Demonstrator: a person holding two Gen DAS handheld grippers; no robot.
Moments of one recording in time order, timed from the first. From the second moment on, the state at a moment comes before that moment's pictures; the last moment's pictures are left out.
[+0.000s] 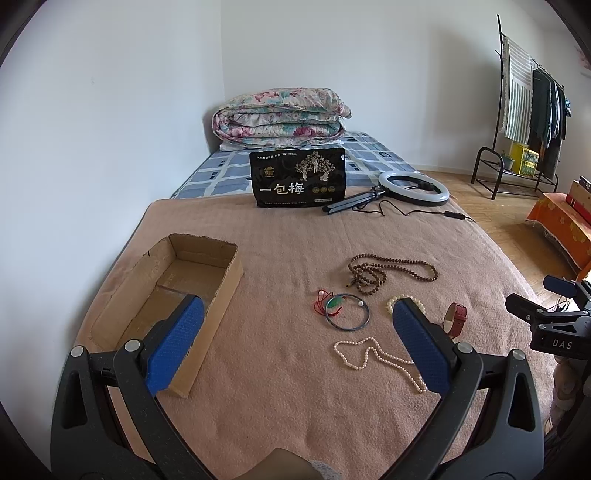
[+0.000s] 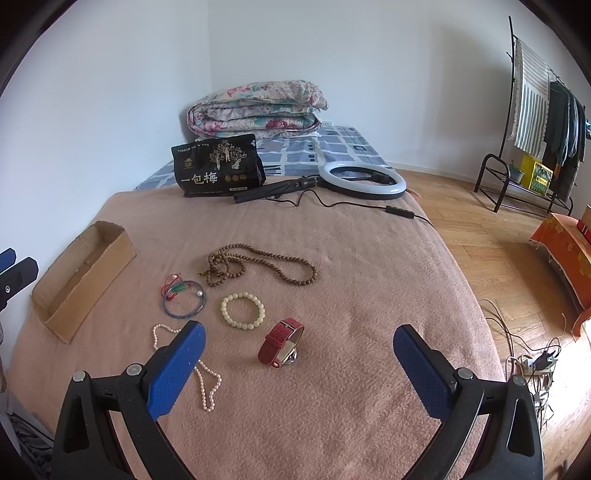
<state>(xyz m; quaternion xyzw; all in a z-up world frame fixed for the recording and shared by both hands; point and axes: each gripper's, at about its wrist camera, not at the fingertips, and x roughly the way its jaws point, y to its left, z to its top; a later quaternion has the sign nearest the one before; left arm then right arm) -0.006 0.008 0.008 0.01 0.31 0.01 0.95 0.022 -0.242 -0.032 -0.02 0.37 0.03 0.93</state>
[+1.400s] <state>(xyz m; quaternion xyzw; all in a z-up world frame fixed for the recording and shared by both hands) 0.006 0.007 -0.028 0.03 0.37 -0.01 0.93 0.035 -0.239 -0.049 -0.02 0.40 0.05 0.92</state>
